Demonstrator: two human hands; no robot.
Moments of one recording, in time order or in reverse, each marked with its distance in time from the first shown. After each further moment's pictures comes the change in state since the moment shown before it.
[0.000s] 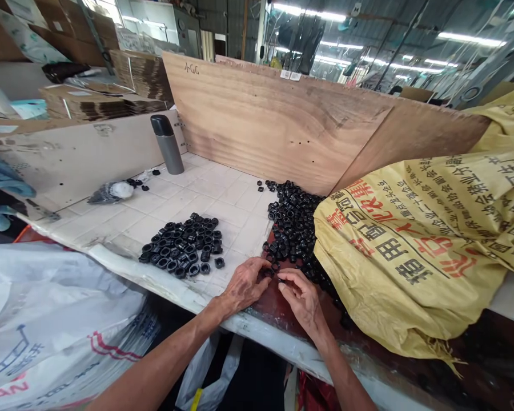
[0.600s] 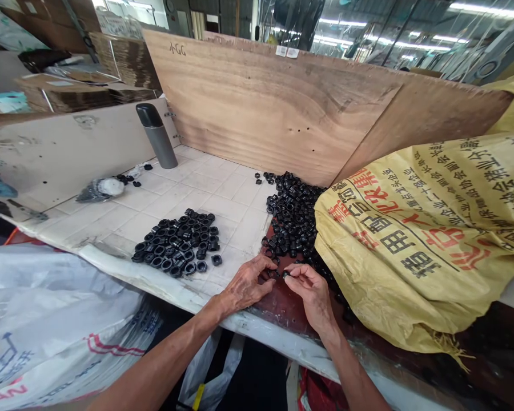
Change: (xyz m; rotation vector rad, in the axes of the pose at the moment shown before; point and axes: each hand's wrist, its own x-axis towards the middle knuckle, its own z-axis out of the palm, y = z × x) left_hand 0.003 0.003 0.003 -0.232 -0.076 0.029; right_hand 0.005 0.003 -0.004 0.362 0.170 0.211
